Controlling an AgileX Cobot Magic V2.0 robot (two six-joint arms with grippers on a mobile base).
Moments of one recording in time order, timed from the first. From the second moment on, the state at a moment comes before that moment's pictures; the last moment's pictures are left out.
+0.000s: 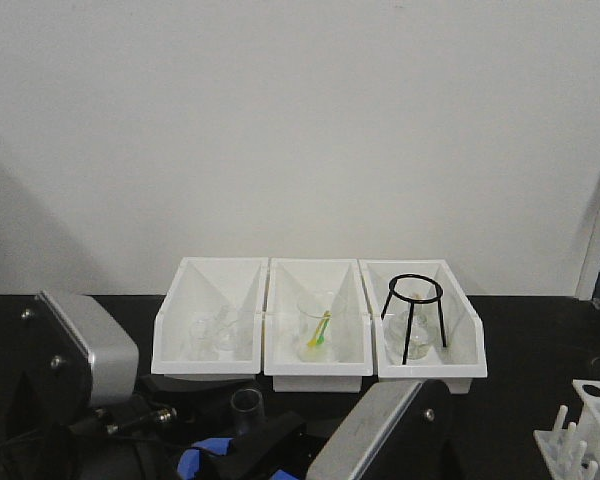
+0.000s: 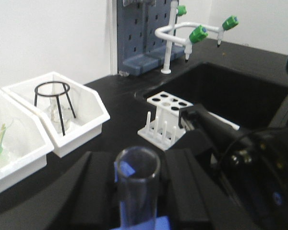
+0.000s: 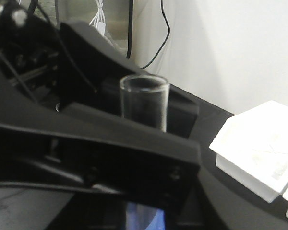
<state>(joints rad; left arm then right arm) -0.91 1.08 -0.77 0.04 -0.04 -0.19 0.91 1.22 -0.68 0.04 -0.35 -0.10</state>
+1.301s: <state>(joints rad) -0.70 0.95 -0.90 0.06 0.29 -0.08 0.02 1.22 -0.68 0.36 -0.40 -0.27</state>
